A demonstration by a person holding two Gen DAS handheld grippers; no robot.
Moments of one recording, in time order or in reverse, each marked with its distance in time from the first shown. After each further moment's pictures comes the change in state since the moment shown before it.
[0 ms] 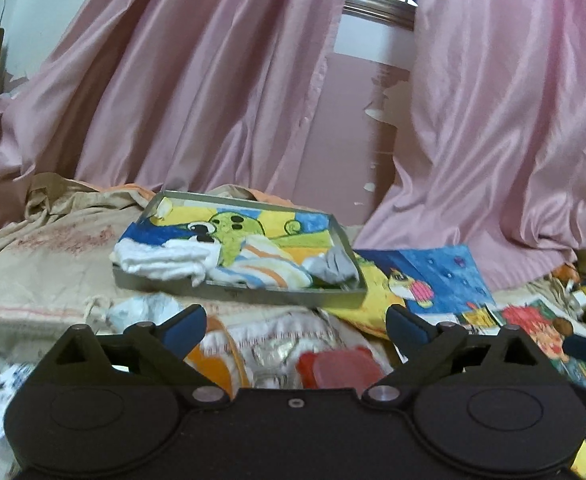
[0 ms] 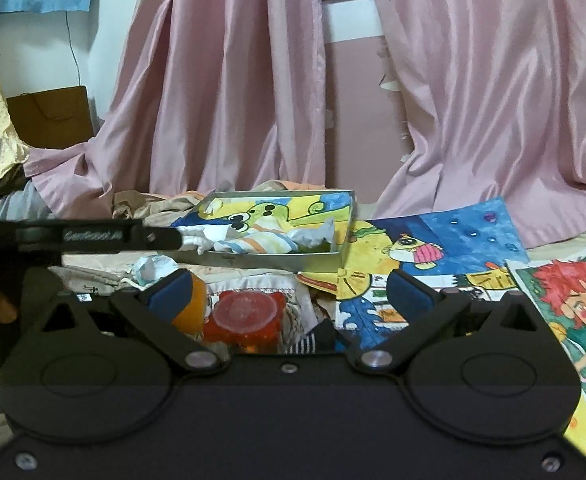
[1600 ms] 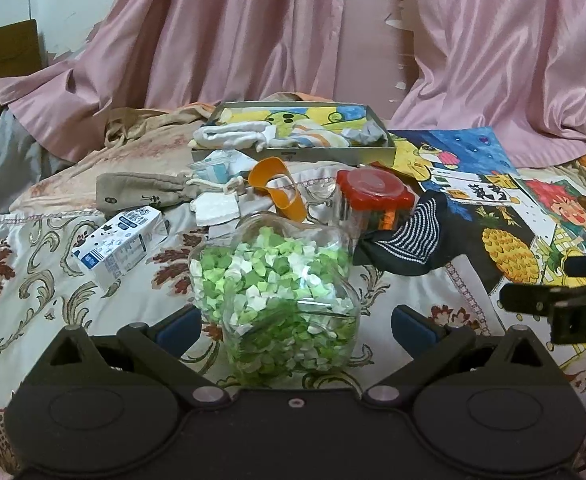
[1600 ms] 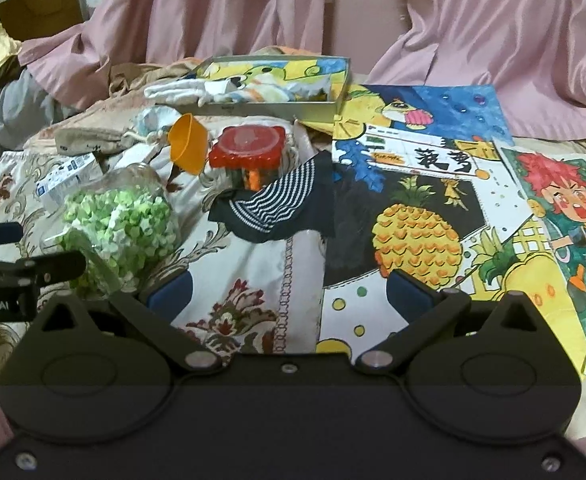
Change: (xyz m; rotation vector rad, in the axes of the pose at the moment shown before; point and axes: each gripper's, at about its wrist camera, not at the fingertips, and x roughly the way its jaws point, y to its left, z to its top) left arm -0.111 -0.019 -0.095 0.085 0.225 0.199; right arm -0.019 0.024 -0.052 -0.049 0.394 -0.032
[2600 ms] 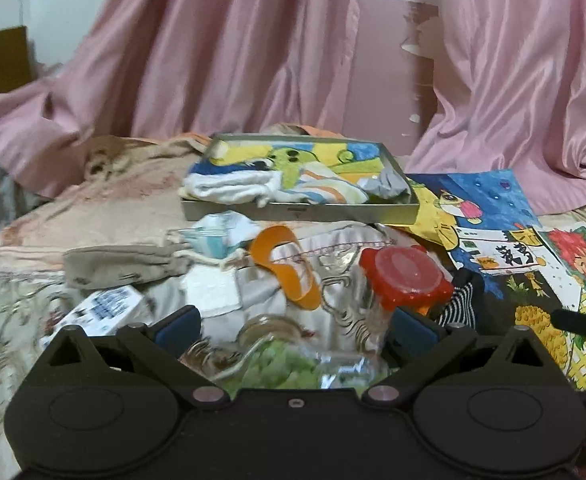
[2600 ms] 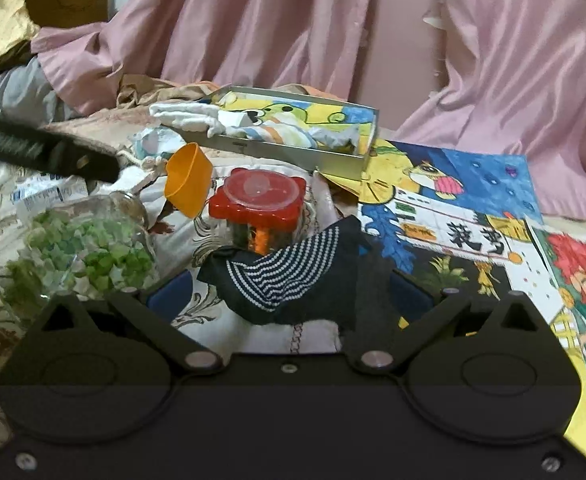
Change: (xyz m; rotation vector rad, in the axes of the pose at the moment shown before) left arm 0.075 0.022 0.080 -0.018 -0.045 -0.039; right arm 0.077 0.022 0.030 -0.180 -0.162 -0.011
